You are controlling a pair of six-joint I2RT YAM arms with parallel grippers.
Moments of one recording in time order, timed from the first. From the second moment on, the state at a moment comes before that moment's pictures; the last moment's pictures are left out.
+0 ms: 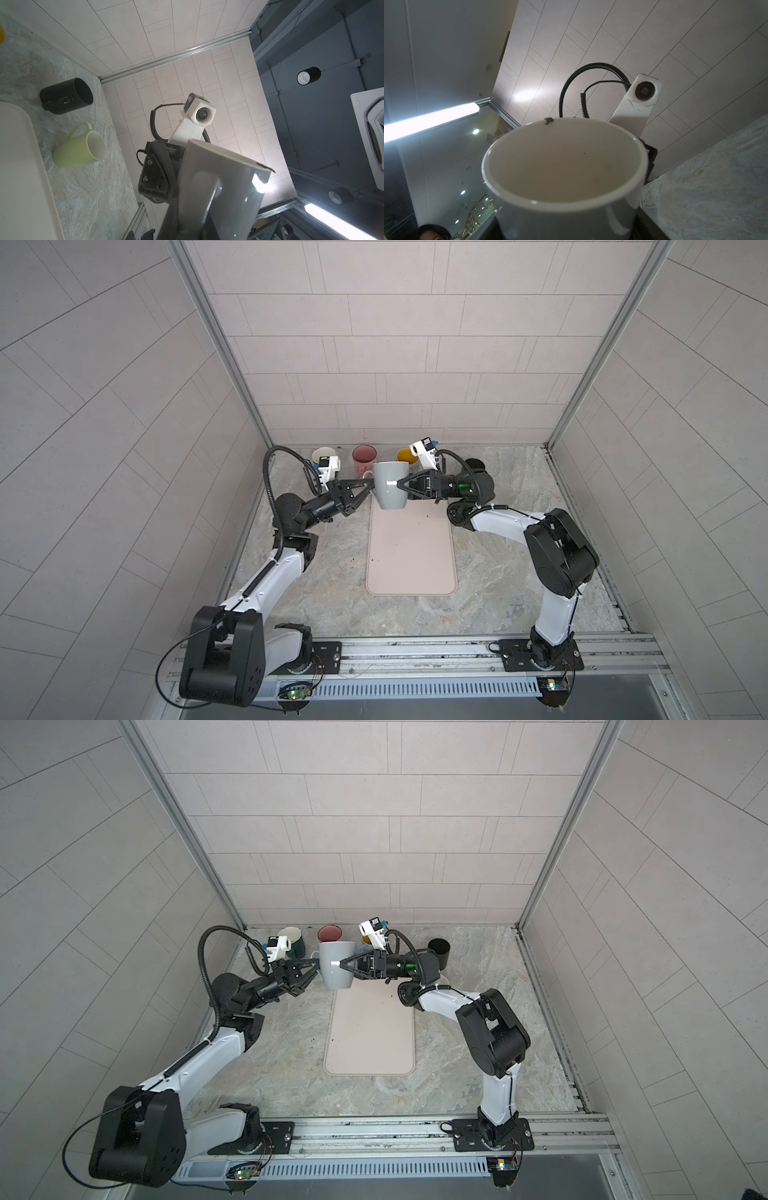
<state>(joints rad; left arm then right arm) -0.12 1.20 0.63 0.94 0.97 -1.57 0.51 1.86 1.16 1.44 -1.08 1.61</state>
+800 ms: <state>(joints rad) -0.11 1.18 0.63 1.08 0.94 -1.56 0.41 1.89 1.03 1.32 -1.08 1.60</state>
